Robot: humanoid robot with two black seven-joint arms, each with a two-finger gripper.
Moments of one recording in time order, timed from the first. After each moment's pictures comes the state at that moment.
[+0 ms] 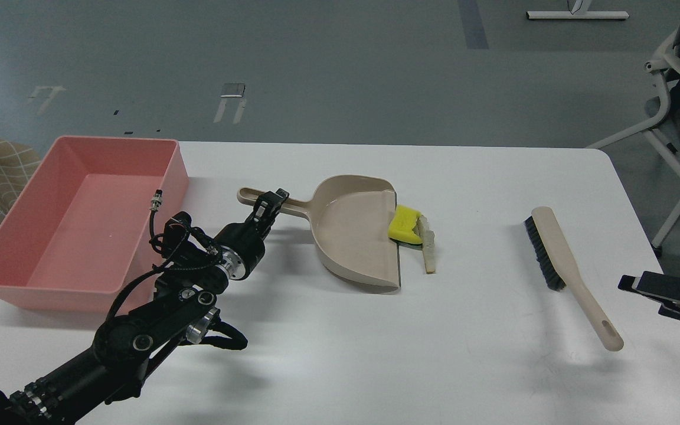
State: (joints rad) left arm -0.37 0.21 -0.78 -1.11 1.10 0.21 -0.08; right arm 0.44 -1.25 0.44 1.54 -1.01 0.30 0.12
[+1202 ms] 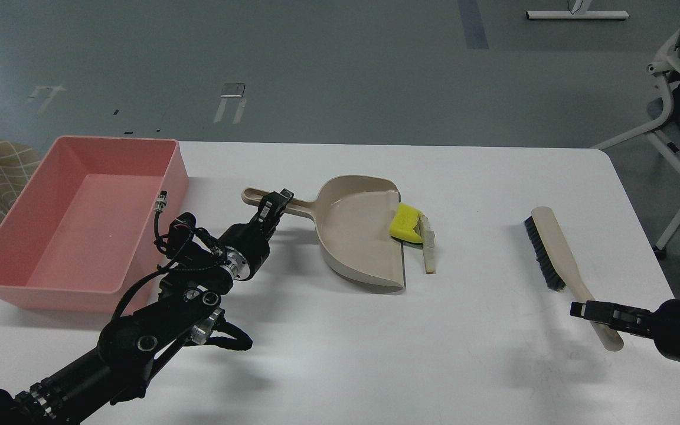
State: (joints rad) left arm -0.37 0.20 -0.78 -1.11 1.10 0.22 -0.08; right arm 0.44 -1.13 0.44 1.55 -1.24 0.33 0.06
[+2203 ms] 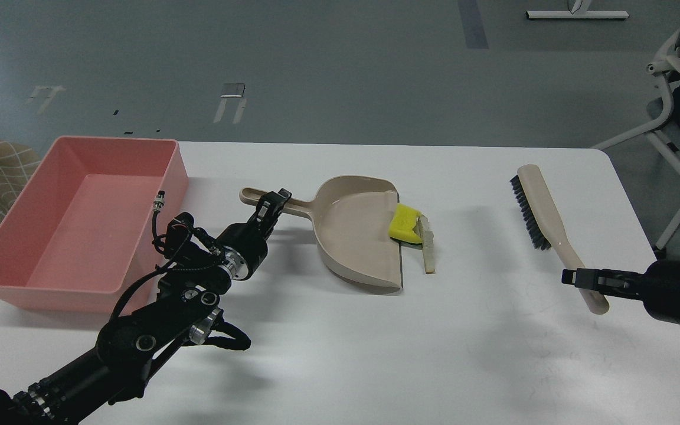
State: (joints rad) left arm -0.37 0.20 -0.78 -1.11 1.10 0.23 -0.08; right arm 0.63 -1.10 0.42 1.59 -1.25 0.43 0.01
